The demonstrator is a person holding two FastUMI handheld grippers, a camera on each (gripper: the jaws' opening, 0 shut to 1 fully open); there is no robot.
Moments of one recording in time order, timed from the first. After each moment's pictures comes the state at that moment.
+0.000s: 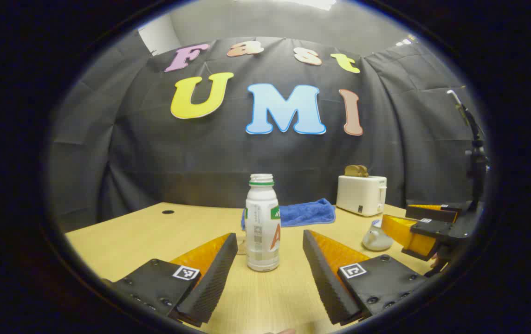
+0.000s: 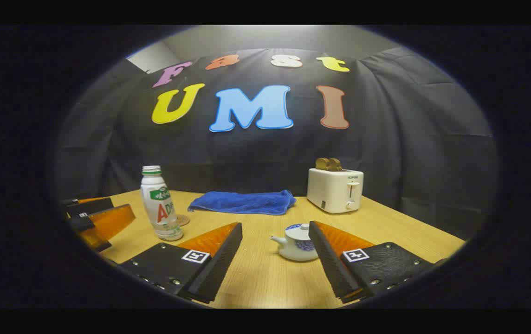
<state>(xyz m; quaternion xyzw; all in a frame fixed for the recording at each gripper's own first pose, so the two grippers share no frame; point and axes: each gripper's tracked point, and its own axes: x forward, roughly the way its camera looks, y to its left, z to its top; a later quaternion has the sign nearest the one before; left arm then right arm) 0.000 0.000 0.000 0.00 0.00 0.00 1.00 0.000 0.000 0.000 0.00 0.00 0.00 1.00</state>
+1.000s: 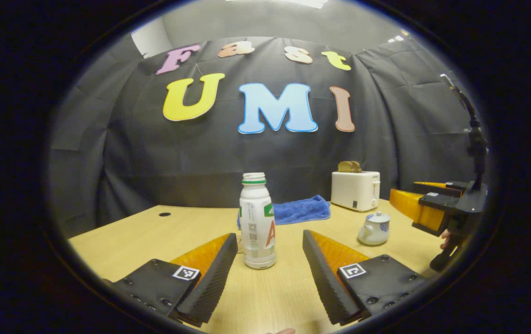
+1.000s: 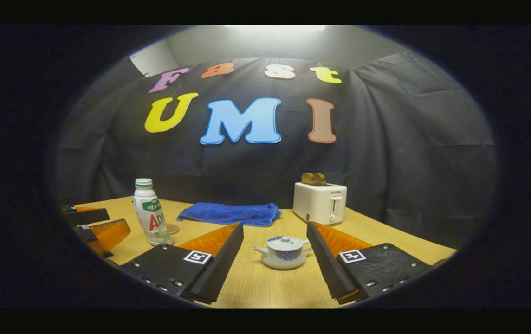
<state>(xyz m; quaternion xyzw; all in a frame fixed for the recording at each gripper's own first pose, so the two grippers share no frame) -0.006 -0.011 -0.007 0.00 0.01 -0.02 1.00 -0.009 -0.017 0.023 -0.01 -0.03 -0.03 1.00</state>
